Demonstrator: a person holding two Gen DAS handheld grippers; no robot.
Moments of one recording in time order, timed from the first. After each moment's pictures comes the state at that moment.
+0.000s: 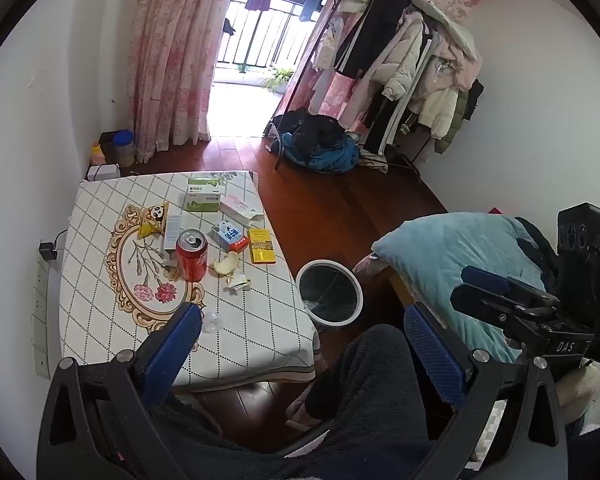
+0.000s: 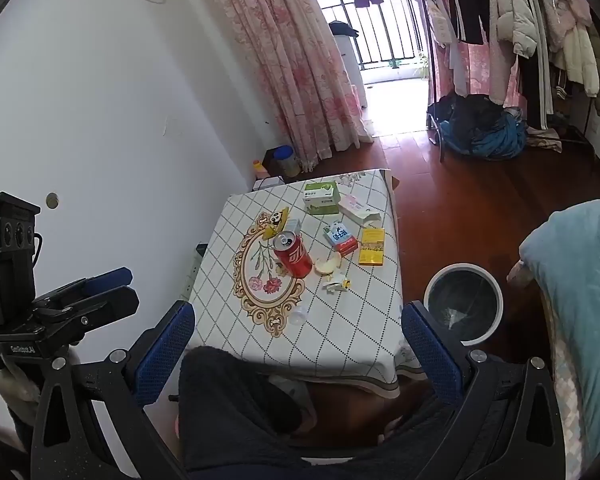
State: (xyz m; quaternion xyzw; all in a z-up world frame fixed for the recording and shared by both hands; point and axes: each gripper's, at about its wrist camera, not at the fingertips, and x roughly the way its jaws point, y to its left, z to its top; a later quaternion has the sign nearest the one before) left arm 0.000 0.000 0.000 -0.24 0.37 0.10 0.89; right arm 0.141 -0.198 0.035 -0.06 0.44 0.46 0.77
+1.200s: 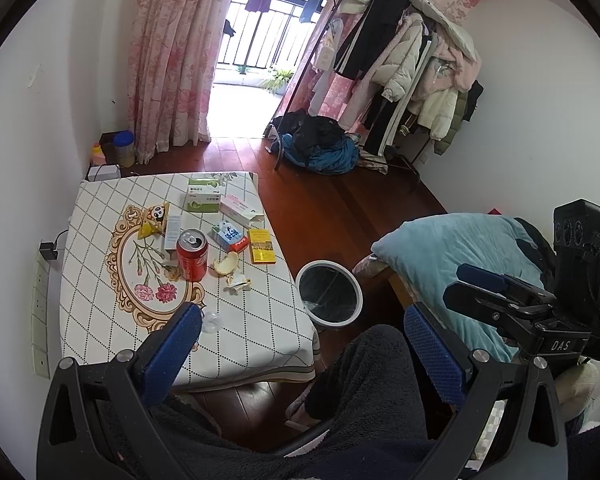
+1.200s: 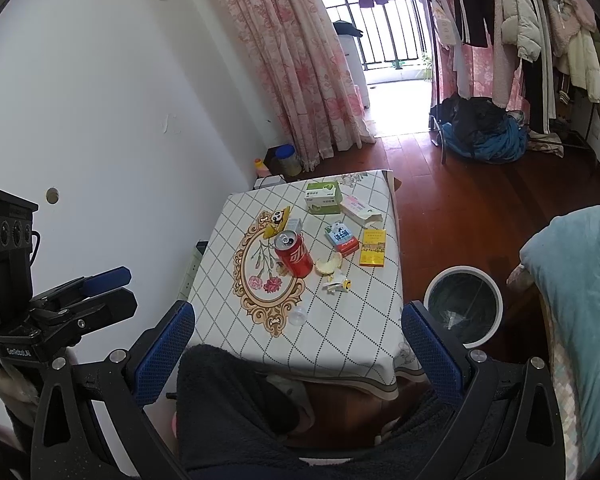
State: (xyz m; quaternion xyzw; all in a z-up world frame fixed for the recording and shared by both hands) left arm 0.002 -0.006 0.001 -0.24 0.37 0.10 0.89; right arm 0.141 -0.196 0.036 -0.06 0.44 0.46 0.77
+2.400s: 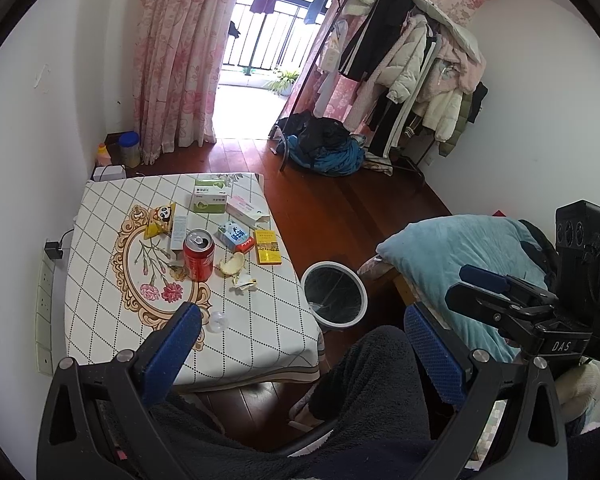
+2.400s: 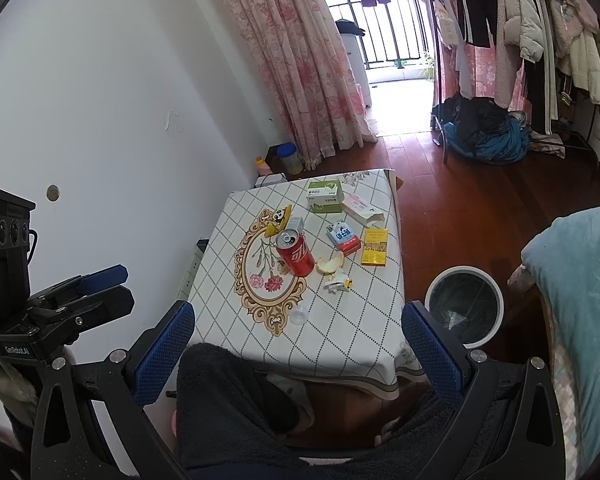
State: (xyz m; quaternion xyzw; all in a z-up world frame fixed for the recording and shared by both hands) left arm -0.009 0.013 0.004 -0.24 0.37 0.10 0.89; right arm 0.139 -0.194 0.039 -0.06 0.44 0.47 0.77
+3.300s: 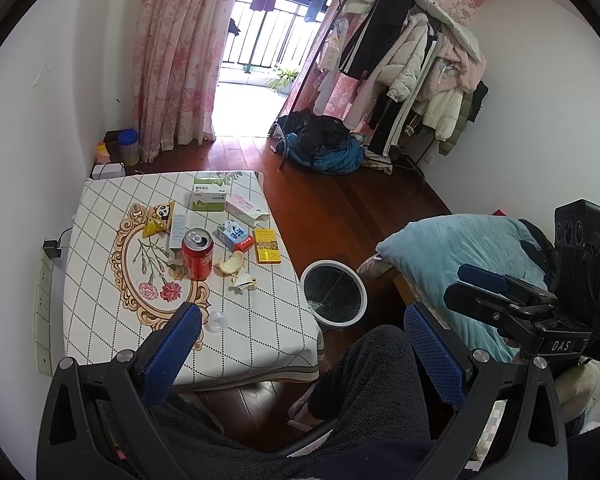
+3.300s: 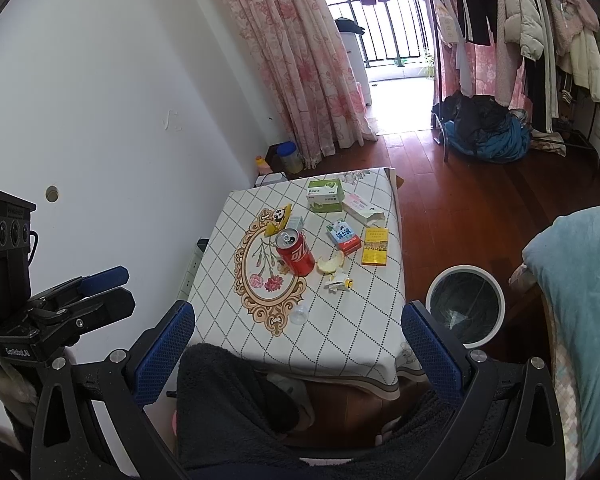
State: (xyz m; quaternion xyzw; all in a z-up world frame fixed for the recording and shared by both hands) left arm -0.008 0.011 0.003 -0.24 0.37 0.11 0.89; right arm 0.140 -0.193 0.036 -0.06 0.44 0.47 0.77
